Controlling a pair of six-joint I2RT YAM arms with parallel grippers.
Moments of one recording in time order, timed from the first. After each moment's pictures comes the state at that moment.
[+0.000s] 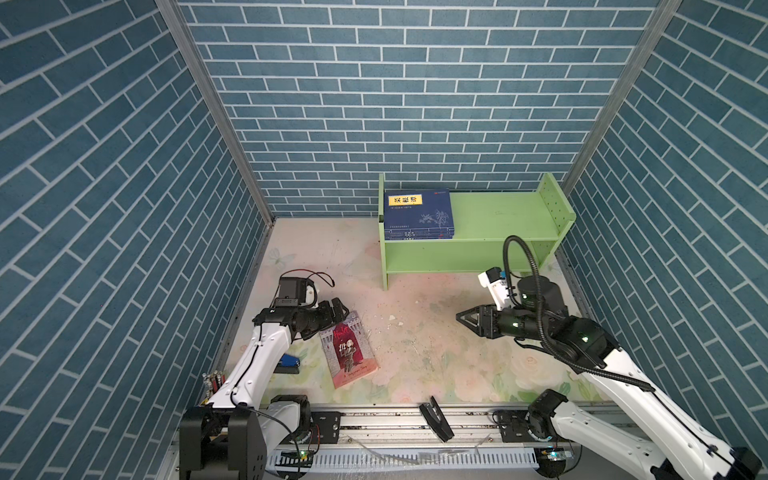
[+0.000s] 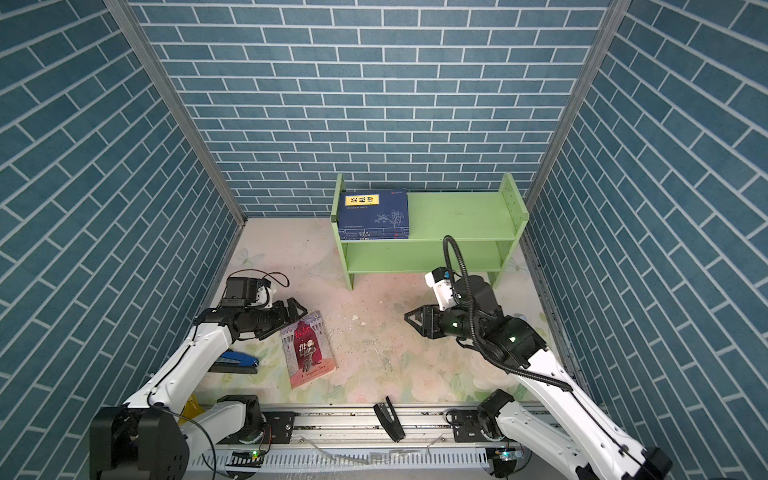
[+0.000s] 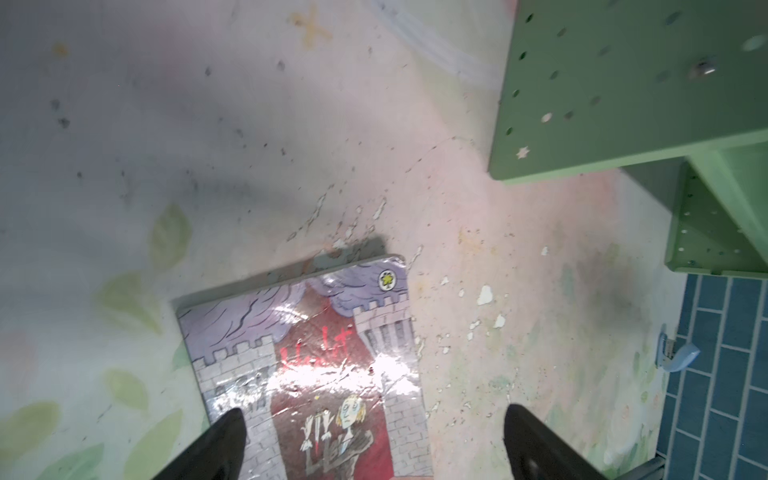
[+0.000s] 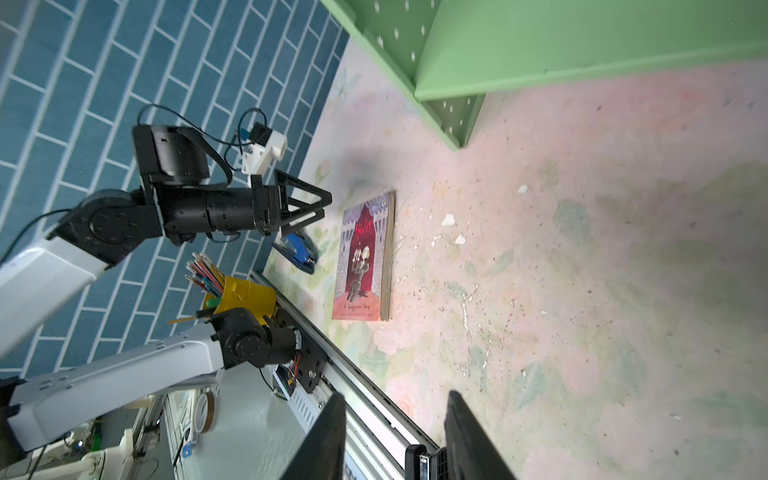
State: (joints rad) left arm -0.01 1.09 0.64 -0.64 0.39 -0.44; right arm 0.72 0.86 0.88 -0.67 -0.40 0.58
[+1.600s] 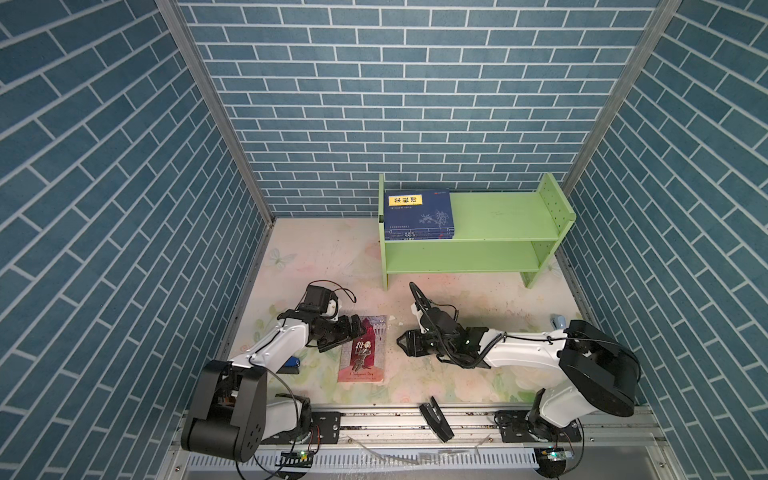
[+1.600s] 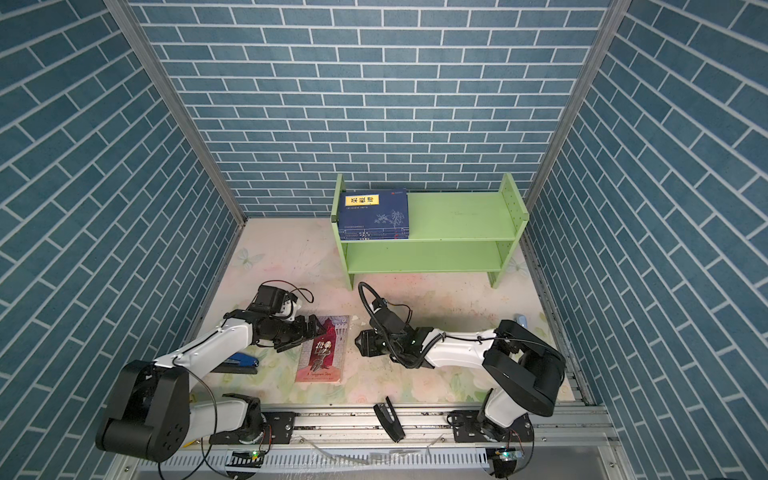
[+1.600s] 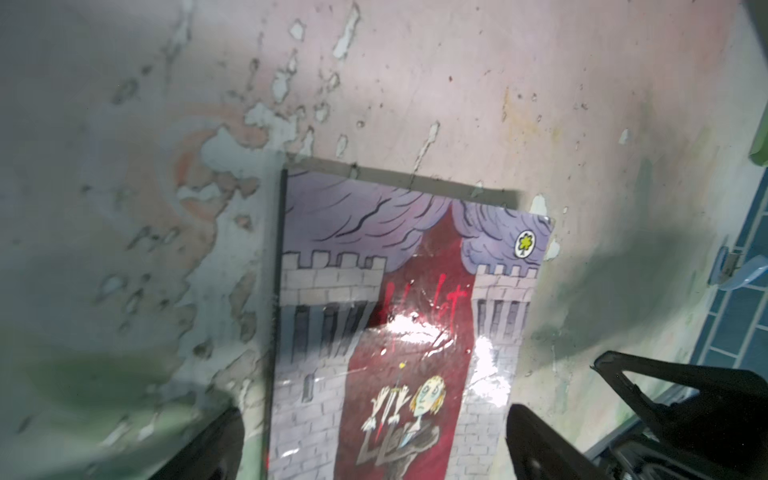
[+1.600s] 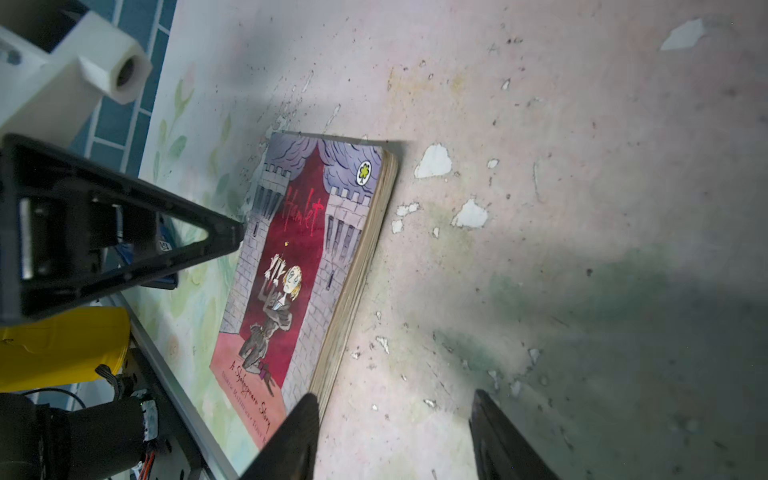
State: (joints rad) left arm -0.18 1.25 0.58 -0.55 0.42 -0.43; right arm 1.07 1.57 0.70 0.11 -0.08 0.82
